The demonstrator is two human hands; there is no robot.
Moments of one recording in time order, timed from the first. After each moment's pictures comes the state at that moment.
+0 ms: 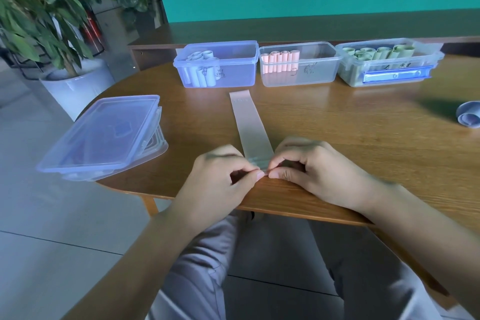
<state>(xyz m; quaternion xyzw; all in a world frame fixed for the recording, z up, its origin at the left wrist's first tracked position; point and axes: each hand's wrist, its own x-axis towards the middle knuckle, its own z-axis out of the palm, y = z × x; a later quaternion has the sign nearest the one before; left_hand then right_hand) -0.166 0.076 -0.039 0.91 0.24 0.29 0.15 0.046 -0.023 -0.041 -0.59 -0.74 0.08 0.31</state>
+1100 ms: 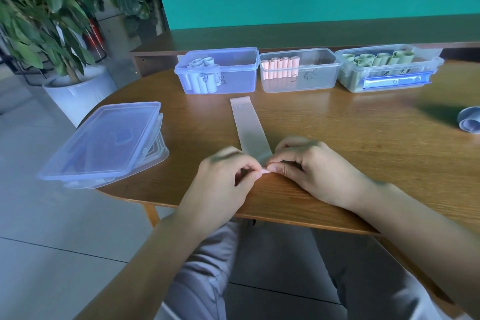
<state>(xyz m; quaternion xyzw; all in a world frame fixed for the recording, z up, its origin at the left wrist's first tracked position) -0.159 0.077 -0.036 0.91 0.28 0.27 0.14 0.050 -0.010 -0.044 -0.60 -0.74 0.03 0.31</state>
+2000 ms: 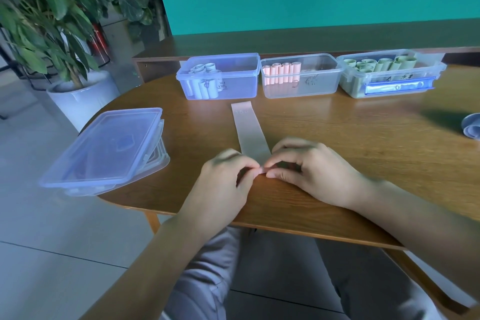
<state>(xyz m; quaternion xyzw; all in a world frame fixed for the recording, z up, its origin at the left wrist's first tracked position) -0.151 0.085 -0.035 0.91 0.30 0.26 0.13 0.057 -0.001 -0.040 -0.60 -0.74 0.02 0.29</state>
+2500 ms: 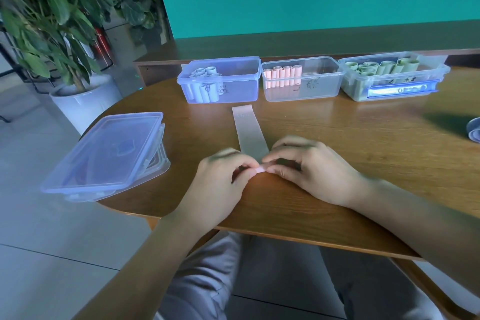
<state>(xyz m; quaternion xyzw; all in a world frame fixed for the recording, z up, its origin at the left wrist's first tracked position) -0.147 0.100 -0.031 0.91 0.29 0.25 0.15 0.063 0.012 -0.042 -0.60 -0.74 0.01 0.30</state>
